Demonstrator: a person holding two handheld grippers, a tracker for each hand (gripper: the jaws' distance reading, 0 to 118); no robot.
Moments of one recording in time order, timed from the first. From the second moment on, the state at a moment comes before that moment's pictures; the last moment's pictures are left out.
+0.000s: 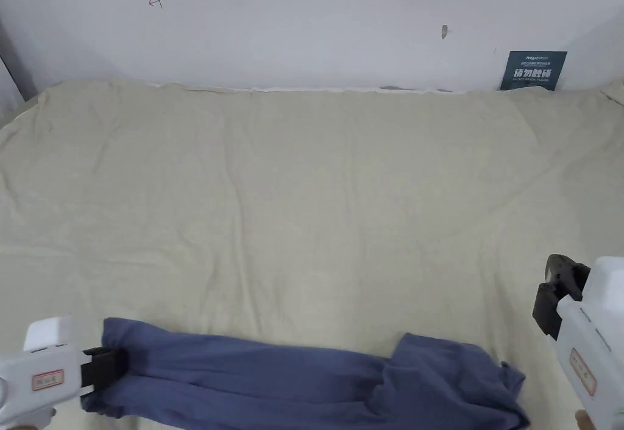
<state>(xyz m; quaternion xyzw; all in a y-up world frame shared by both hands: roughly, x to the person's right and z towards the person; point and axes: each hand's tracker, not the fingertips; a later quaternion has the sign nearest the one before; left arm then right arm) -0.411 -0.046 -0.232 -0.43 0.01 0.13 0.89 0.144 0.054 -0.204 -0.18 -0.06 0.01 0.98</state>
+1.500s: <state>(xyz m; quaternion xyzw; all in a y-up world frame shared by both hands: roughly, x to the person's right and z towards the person) -0.237 -0.044 -0.231 -0.34 -0.04 0.06 0.94 0.159 0.051 -0.184 -0.19 -0.07 -0.01 0.98</state>
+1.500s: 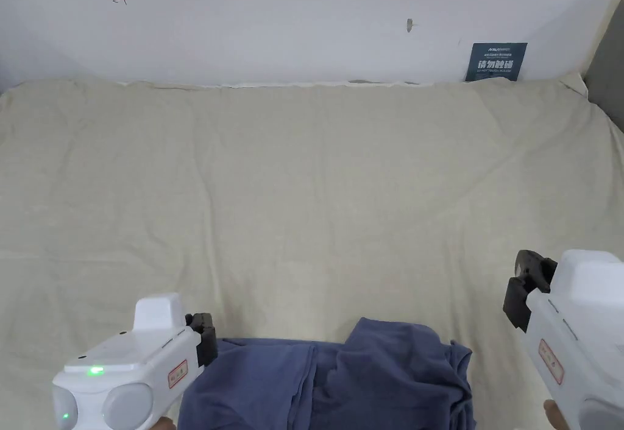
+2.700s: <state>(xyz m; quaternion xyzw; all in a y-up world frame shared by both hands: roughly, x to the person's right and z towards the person) -0.267 -0.055 -0.244 -0.43 -0.17 0.19 0.87 0.159 0.055 -0.185 -0.19 -0.07 0.00 0.98</state>
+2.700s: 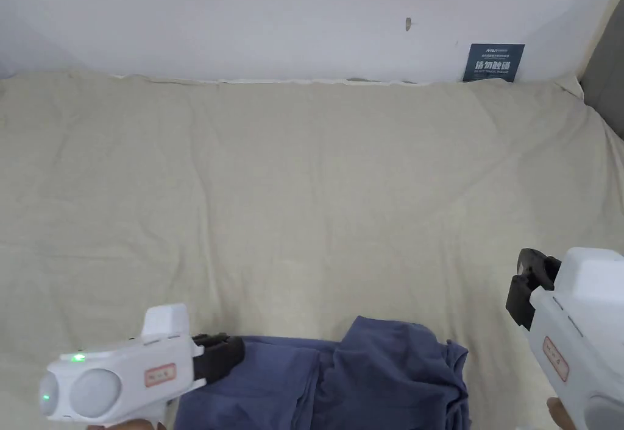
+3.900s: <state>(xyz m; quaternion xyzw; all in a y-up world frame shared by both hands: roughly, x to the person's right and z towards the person) -0.347 -0.052 -0.224 -0.44 -0.05 0.18 0.88 0.158 0.056 -0.190 -0.20 -0.06 0.00 0.98</state>
